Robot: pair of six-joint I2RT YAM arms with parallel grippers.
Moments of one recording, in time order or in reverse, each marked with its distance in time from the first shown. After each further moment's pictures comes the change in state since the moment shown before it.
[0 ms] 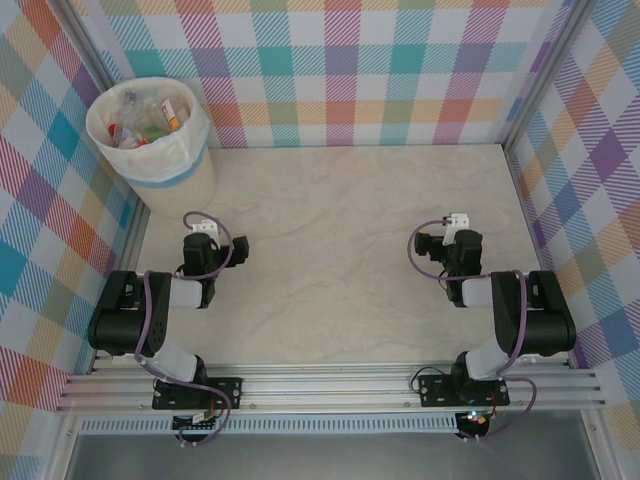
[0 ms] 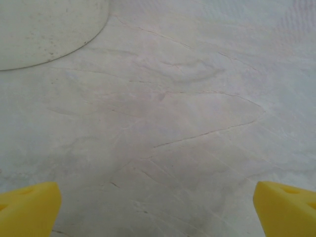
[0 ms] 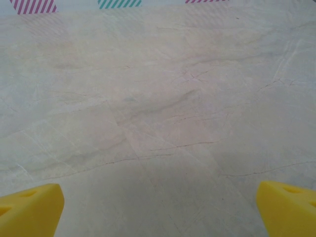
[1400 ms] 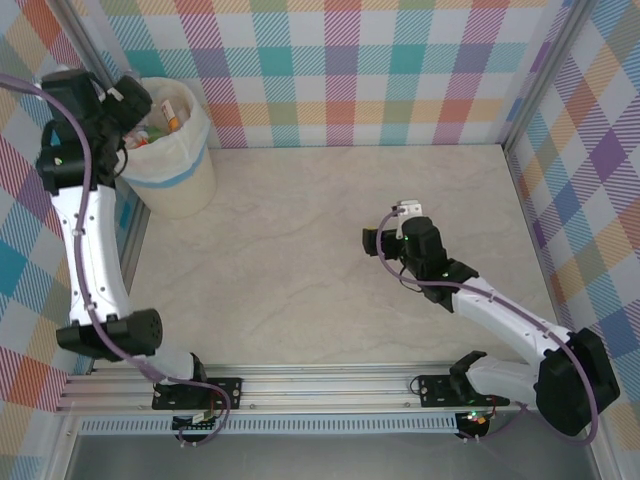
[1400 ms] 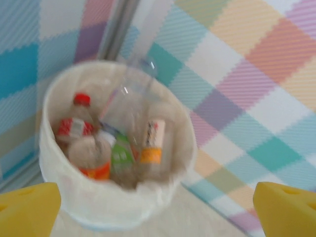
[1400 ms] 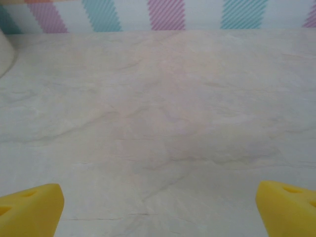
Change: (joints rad) left arm 0.204 -0.070 1.622 -1.547 -0.104 -0.405; right arm 0.526 -0.427 0.282 -0.772 0.263 0.218
